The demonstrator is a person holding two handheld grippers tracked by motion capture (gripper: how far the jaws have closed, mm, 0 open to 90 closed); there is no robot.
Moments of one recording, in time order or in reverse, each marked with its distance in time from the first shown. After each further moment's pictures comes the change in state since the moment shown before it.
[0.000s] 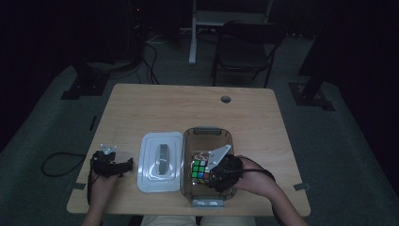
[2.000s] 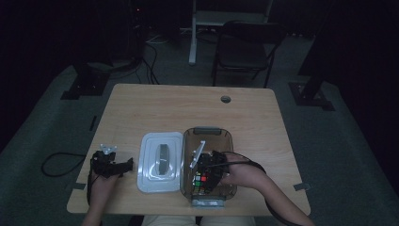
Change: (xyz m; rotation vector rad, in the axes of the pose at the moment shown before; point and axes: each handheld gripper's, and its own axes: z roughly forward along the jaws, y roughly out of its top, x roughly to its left) left arm 0.000 0.000 0.000 -0.001 -0.003 0.003; right arm -0.011 0.030 0.033 0.260 0.025 0.032
